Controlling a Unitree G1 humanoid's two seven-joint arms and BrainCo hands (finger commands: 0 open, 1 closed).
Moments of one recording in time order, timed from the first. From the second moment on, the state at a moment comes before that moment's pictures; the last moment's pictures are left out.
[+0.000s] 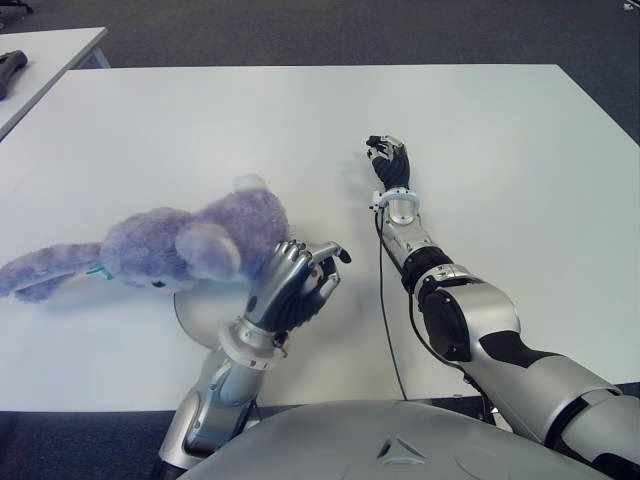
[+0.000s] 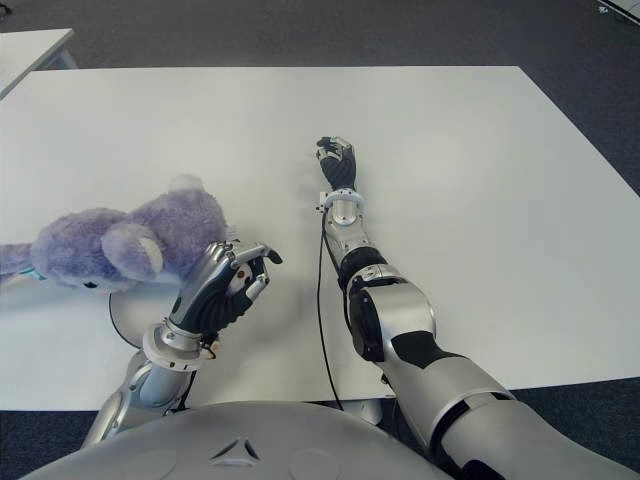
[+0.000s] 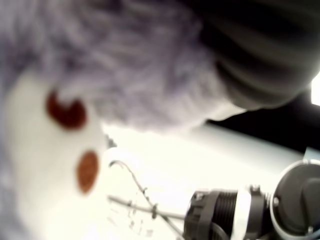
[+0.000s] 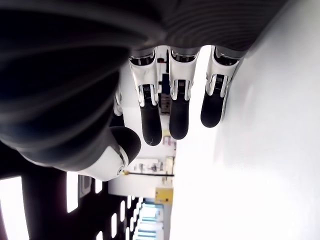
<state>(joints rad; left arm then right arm) 0.44 0.19 -0.29 -0.39 0.72 -0.51 0.18 -0.79 0.08 -0.13 1.25 -0.12 -0.42 -0.32</state>
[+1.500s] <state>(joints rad) 0.44 0.19 -0.37 -0.31 0.54 -0.55 0.14 -0.79 0.08 -0.10 1.26 -0.13 -0.42 -0.33</state>
